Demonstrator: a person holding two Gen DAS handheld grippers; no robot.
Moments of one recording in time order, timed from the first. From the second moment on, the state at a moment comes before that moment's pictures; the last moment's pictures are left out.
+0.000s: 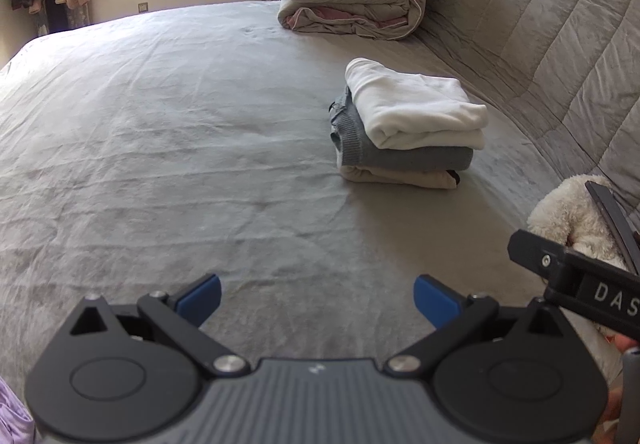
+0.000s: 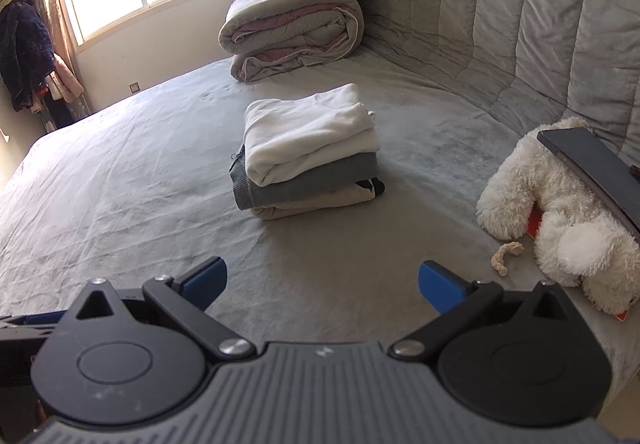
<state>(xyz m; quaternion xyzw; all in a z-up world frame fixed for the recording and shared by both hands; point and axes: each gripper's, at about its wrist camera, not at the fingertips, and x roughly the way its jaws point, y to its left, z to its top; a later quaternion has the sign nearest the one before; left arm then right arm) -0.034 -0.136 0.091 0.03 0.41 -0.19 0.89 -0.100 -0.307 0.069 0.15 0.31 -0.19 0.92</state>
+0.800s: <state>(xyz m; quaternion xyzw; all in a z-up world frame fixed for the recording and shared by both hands) -0.054 -0.135 0.071 0.05 0.40 -0.18 0.90 -0.112 -0.297 0.047 0.13 0.31 -0.20 0.92</state>
